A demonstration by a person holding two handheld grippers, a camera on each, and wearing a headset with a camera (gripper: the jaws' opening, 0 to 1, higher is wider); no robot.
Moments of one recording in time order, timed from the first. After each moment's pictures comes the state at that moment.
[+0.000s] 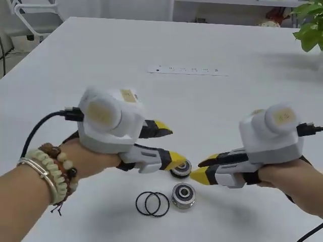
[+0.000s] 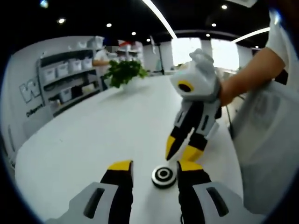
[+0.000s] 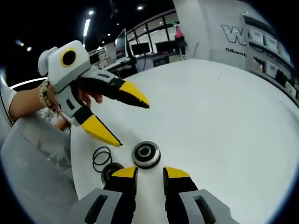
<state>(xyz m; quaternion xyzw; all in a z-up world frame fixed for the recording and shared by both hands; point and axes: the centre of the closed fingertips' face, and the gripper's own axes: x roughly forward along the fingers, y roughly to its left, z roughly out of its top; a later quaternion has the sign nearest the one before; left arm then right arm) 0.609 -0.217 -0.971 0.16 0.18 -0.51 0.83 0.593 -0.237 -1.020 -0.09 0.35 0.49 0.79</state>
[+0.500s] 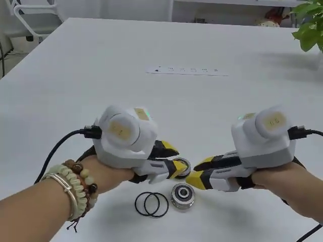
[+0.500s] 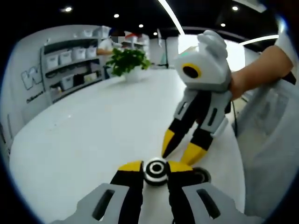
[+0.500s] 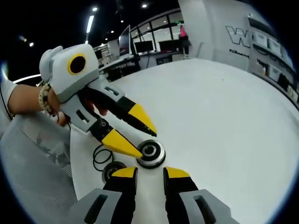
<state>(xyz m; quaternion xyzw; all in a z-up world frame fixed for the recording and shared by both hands) 0.607 -0.222 -0.996 0.14 0.21 -0.49 0.83 0.589 -0.230 -1.024 -0.10 0.35 0.49 0.79</state>
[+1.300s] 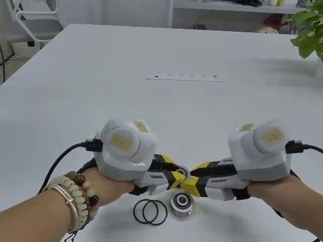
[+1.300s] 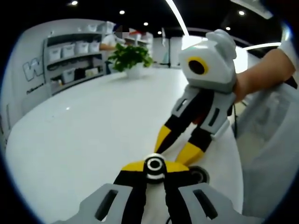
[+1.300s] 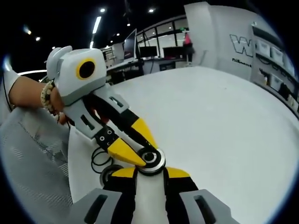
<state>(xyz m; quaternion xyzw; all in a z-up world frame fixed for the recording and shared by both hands) 0.601 -0.222 -1.007 0.12 0.23 -0.49 0.83 0.590 -0.222 -1.023 -0.12 0.31 0.50 0.80</state>
